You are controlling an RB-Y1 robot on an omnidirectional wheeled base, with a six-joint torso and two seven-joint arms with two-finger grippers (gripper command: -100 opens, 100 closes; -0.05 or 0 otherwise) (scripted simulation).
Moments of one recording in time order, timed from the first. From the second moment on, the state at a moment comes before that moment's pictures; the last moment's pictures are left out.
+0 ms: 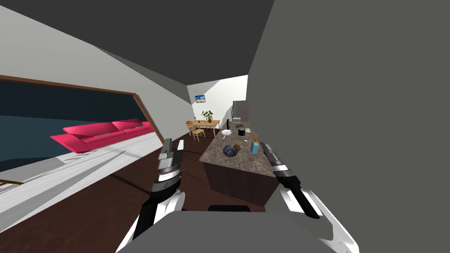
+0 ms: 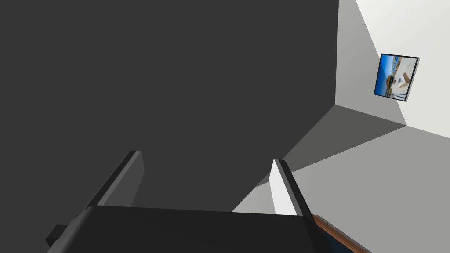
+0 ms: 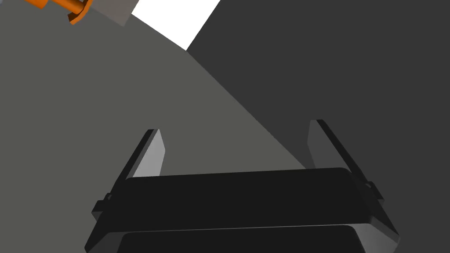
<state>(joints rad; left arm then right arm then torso) 0.52 0.05 0.00 -2.30 0.08 -0.65 -0.13 0.37 -0.24 -0.15 -1.97 0.25 -0.46 0.27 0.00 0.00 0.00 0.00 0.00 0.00</state>
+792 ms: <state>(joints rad) 0.52 0.05 0.00 -2.30 0.08 -0.65 -0.13 0.28 -0.26 -0.22 -1.77 0.40 -0.35 0.46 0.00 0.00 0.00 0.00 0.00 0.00</state>
